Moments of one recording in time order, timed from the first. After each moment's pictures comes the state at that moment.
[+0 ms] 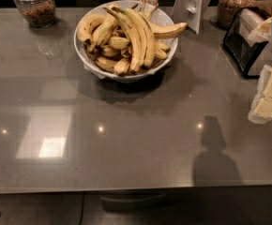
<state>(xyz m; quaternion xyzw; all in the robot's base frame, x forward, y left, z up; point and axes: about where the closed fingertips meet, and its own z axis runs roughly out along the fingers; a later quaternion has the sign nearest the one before) 0.438 -0.217 0.976 -0.60 0.78 -0.03 0.16</state>
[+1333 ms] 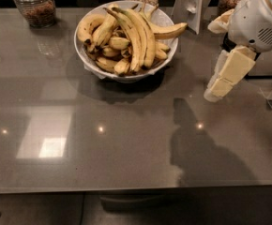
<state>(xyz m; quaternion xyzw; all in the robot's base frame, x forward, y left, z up) 0.495 -0.153 0.970 -0.62 0.74 0.05 0.26</state>
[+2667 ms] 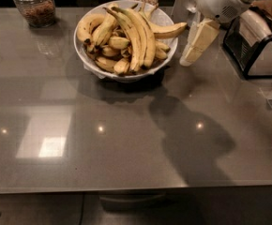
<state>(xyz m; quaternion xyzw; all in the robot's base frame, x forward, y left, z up) 0.597 -0.105 0.993 -0.70 0.62 0.01 0.36</state>
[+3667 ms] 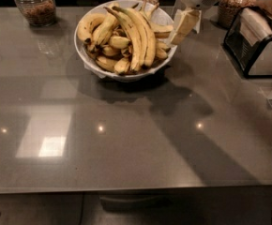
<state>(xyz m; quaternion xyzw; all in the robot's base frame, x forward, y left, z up) 0.673 -0.085 0.986 -0.73 0.57 -0.01 0.36</state>
